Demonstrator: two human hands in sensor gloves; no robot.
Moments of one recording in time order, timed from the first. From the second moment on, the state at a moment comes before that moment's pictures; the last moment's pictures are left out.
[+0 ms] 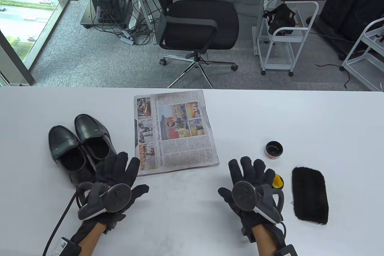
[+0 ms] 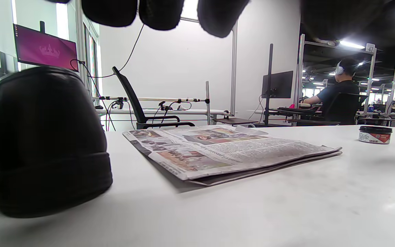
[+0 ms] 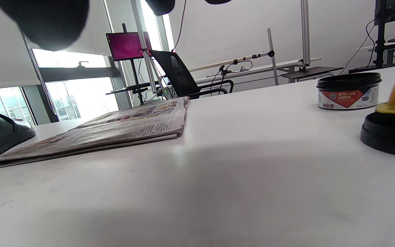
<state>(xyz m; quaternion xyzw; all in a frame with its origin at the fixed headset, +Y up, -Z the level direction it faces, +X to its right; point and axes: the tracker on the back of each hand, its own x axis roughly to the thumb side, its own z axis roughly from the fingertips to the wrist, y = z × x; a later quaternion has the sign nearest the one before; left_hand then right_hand) -0.239 -0.687 -0.260 0.05 -0.19 0.02 0.98 0.135 -0.698 -0.253 0.09 -0.02 0.99 0.11</state>
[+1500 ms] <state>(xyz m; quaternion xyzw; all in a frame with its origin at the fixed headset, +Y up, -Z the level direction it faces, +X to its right) -0.113 -0.689 -0.346 -0.02 -0.25 -0.05 0.97 0.124 -0.703 -0.254 0.10 0.06 0.98 0.16</state>
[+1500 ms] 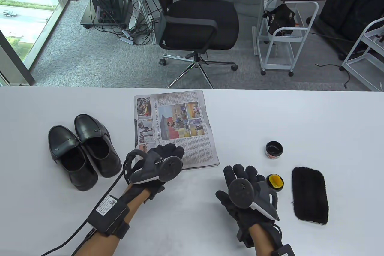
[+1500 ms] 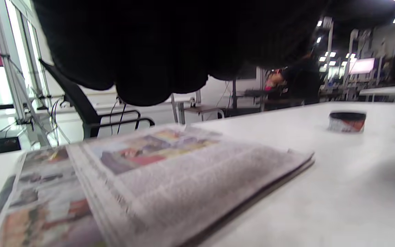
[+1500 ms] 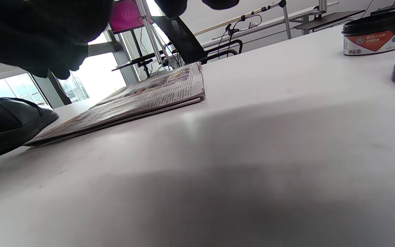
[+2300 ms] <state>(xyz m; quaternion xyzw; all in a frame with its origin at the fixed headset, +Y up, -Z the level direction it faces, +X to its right) -0.097 -0.739 -0.327 -0.08 -0.25 -0.09 0.96 0.124 -0.707 -0.257 0.10 0.11 0.97 0.17</state>
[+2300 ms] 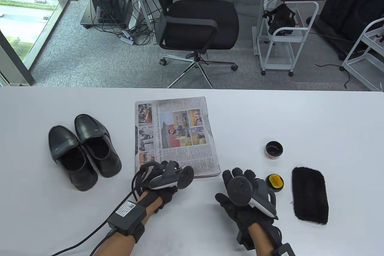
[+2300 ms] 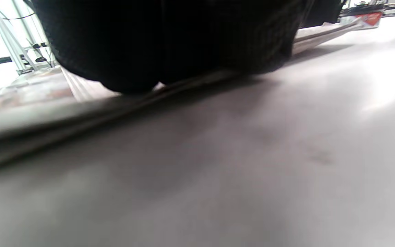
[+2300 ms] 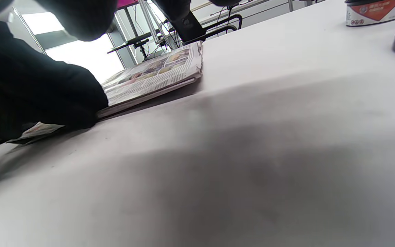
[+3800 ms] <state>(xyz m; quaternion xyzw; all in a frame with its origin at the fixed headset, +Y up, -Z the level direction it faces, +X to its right) -0.299 -0.640 -0.271 0.27 -0.11 0.51 0.81 0.173 -0.711 -0.257 0.01 0.01 0.76 0.65</state>
